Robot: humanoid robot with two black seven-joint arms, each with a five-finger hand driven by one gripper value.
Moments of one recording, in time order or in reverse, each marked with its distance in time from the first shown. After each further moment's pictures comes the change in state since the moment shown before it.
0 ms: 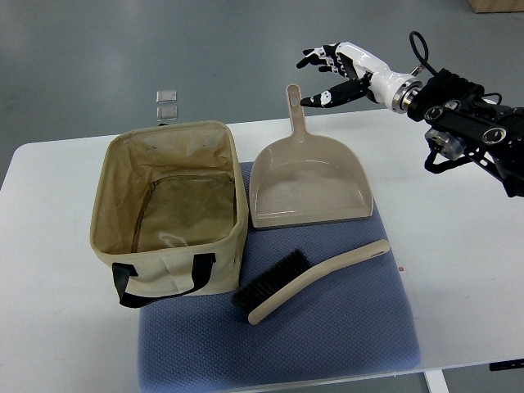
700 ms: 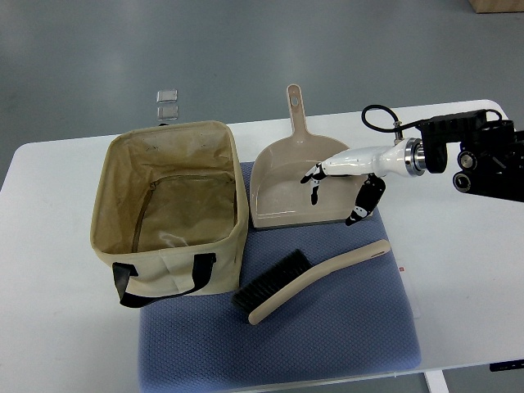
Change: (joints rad) left arm 0.000 0.000 0.000 0.000 0.000 0.000 0.000; right arm 0.179 -0.182 -0.435 0.409 -0.603 0.031 0.010
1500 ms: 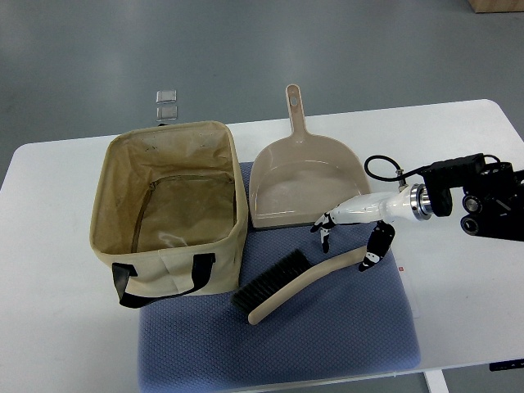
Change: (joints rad) left arm 0.000 0.000 0.000 0.000 0.000 0.000 0.000; right arm -0.118 -0.023 -0.009 0.061 -0.082 -0.025 -0.003
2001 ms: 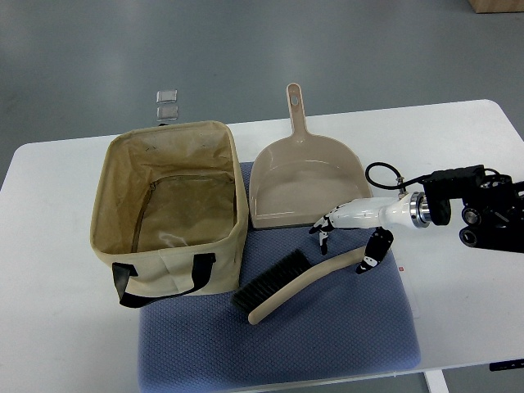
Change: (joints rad) left arm 0.000 0.000 0.000 0.000 0.000 0.000 0.000; right arm -0.041 0.008 0.003 -0.003 -0.036 -0.076 -0.009
